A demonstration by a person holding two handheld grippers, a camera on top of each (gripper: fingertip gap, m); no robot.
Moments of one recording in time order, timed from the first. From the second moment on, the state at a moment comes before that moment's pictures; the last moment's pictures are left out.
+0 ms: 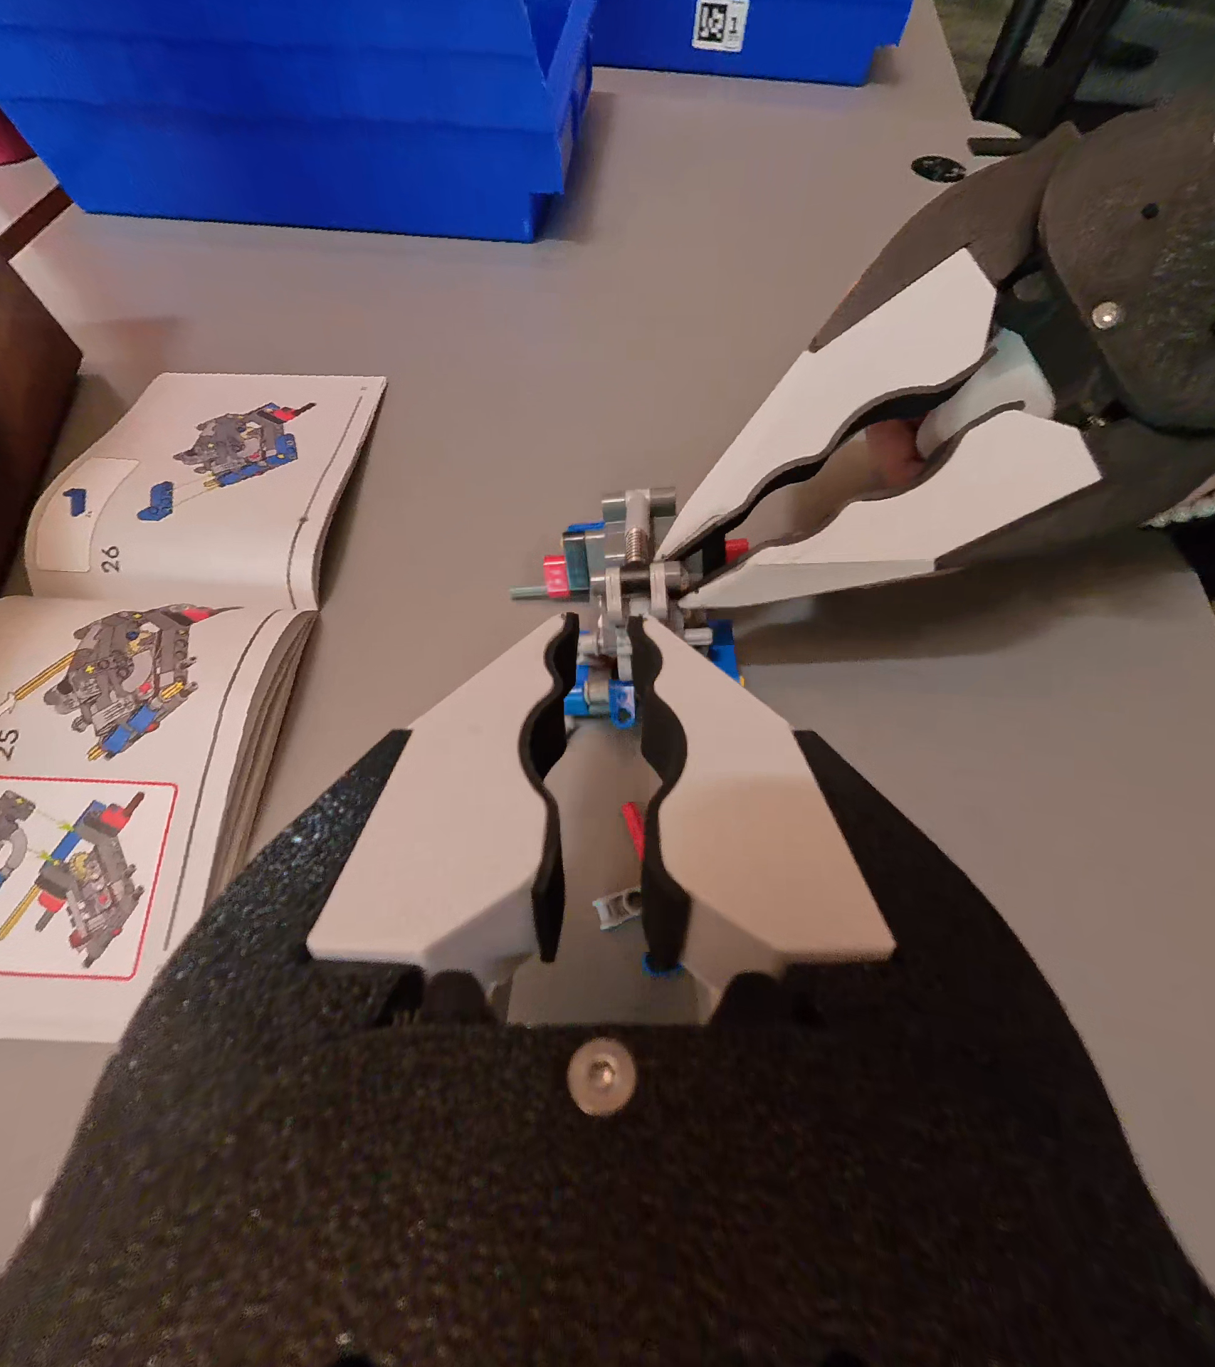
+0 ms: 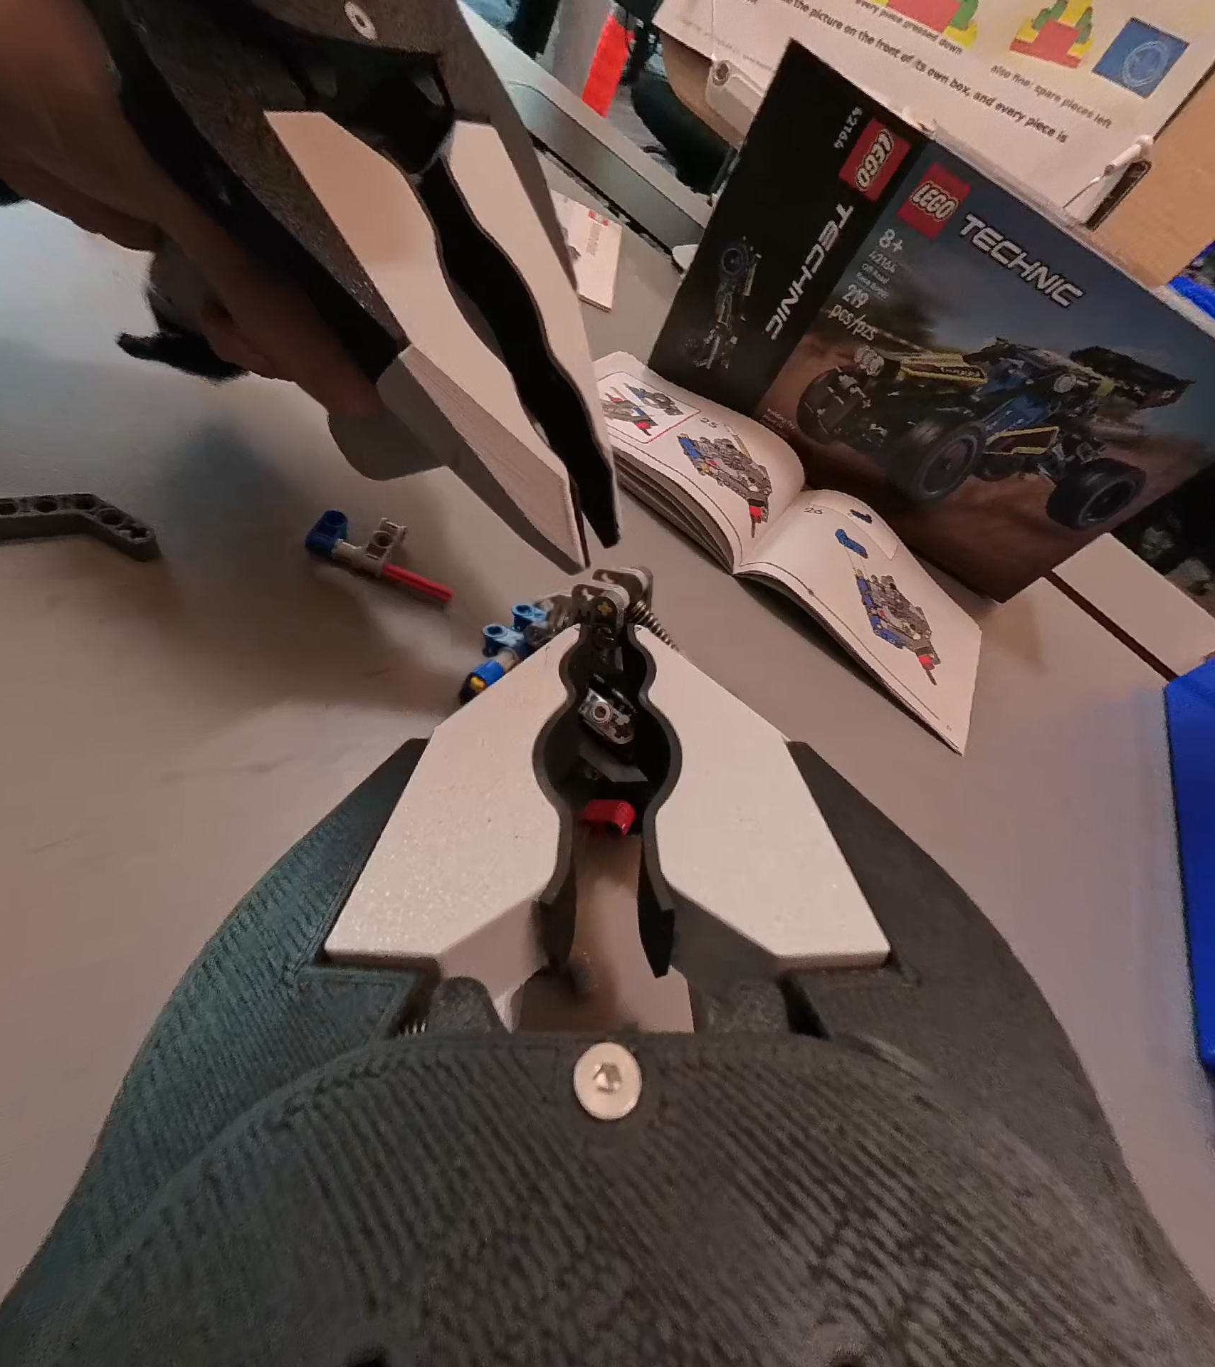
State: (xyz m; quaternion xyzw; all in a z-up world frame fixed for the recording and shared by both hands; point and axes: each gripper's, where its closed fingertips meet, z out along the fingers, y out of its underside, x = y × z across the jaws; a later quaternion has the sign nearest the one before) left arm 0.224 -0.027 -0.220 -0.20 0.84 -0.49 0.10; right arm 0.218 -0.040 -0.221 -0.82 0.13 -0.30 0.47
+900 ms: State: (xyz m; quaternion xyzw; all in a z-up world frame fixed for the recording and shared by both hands) left arm 0.215 -0.045 -0.221 -0.15 0.85 -0.48 0.16; right arm 0.206 -0.048 -0.225 -0.83 0.11 -0.22 0.49
